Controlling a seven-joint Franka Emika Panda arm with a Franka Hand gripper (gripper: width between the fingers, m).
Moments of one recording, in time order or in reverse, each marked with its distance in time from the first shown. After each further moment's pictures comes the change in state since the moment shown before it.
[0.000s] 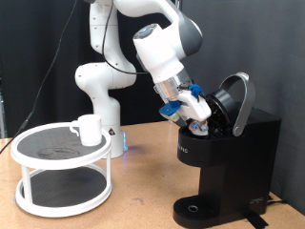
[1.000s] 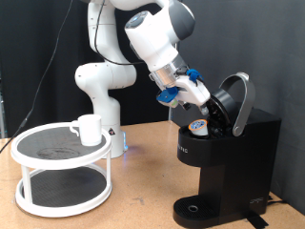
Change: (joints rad) arm -0.010 -0.086 -0.027 -0.003 0.006 -0.166 -0.027
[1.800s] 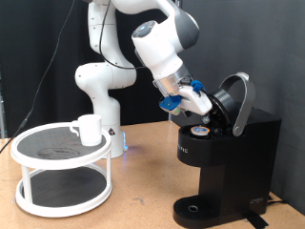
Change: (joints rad) arm 0.006 0.024 0.040 -0.037 0.013 0.052 0.006
